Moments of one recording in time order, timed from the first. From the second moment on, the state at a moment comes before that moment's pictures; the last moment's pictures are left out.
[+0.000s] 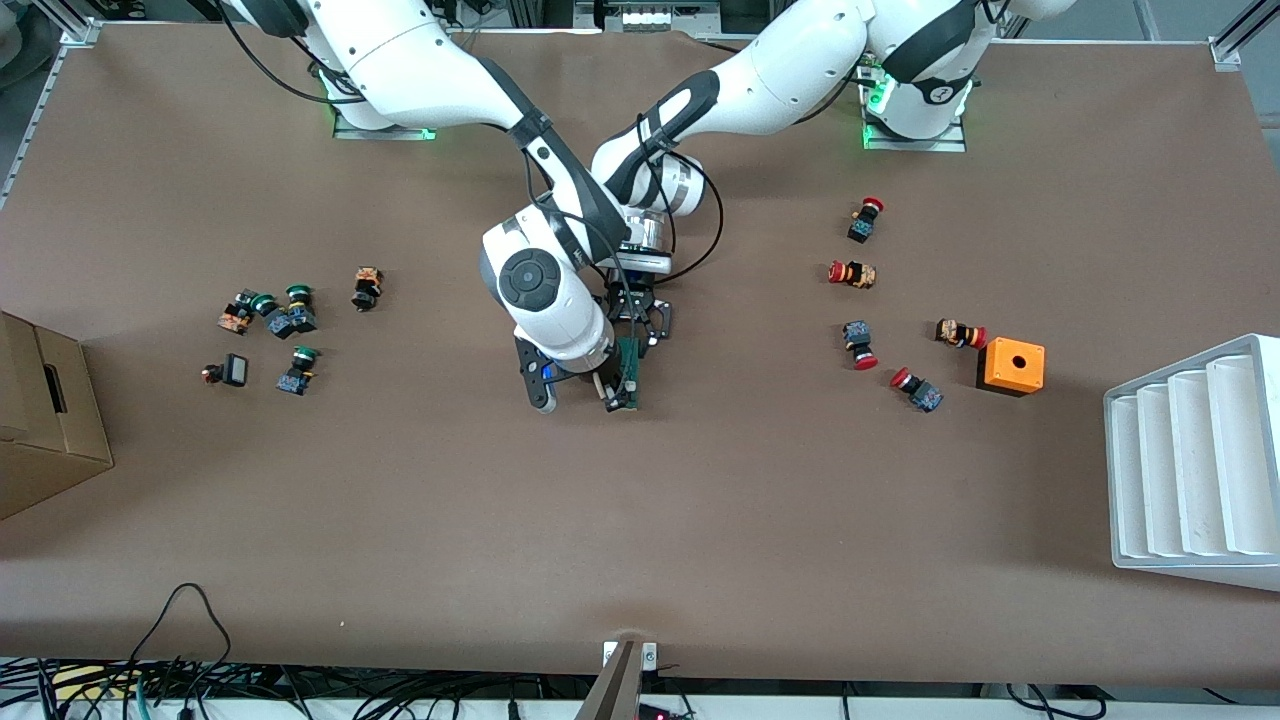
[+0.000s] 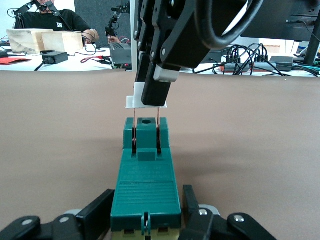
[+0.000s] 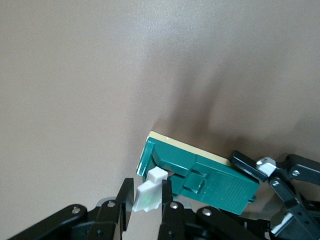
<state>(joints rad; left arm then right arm) -0.70 0.96 -0.38 -1.72 2.14 1.98 -2.58 0.67 0.80 -0.02 -1.42 0.22 2.41 1.76</state>
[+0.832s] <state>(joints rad) -0.70 0.97 -0.38 -1.72 2.14 1.98 -2.58 0.64 0.88 -0.03 -1.32 0.22 2.43 1.76</state>
